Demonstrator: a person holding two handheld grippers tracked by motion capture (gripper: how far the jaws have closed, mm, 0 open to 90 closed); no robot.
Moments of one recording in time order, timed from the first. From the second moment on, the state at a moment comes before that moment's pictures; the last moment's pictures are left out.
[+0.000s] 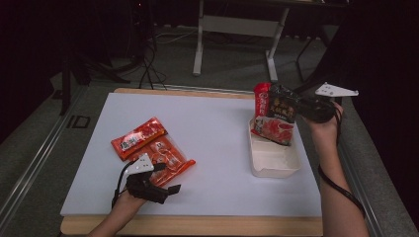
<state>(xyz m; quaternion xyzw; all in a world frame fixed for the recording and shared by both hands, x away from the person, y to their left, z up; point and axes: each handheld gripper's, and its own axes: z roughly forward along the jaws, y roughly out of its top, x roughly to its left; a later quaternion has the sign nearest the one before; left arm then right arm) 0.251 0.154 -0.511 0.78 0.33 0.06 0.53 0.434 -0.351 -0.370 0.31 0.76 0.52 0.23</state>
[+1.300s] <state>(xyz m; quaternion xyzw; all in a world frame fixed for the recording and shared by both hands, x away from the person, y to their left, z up) 0.253 0.157 -0.515 0.78 0.34 0.06 0.52 0.431 -0.374 -0.431 0.32 0.75 0.56 0.18</state>
